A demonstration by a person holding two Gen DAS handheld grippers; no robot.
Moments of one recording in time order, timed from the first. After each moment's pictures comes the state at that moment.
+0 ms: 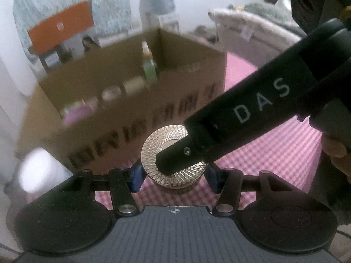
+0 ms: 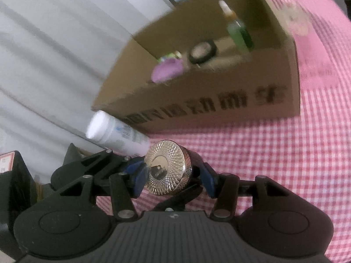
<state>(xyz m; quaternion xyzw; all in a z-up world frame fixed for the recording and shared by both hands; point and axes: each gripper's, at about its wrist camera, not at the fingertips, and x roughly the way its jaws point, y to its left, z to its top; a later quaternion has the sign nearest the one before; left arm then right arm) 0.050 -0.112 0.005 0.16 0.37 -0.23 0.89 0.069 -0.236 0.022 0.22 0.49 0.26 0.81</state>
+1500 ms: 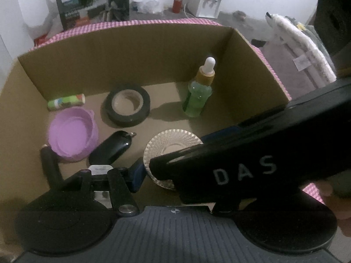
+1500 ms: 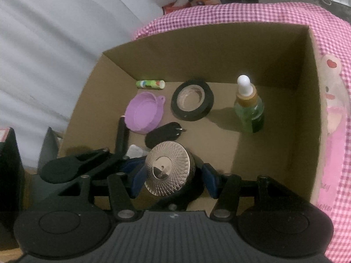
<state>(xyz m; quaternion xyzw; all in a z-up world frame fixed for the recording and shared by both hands) 0.210 -0.108 0.000 0.01 0.52 -0.17 0.84 0.249 -0.221 0.015 0.12 0.59 0.26 0.76</state>
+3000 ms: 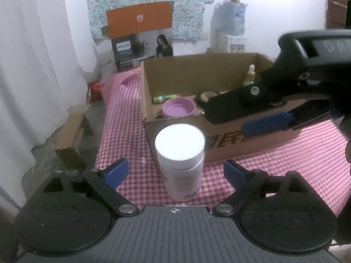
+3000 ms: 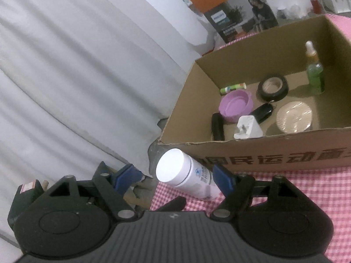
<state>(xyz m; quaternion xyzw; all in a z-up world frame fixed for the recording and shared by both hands) 0.064 0.013 0.022 0.06 0.35 -0.08 0.93 0.103 -0.152 0.050 0.25 0.43 0.31 0.81</state>
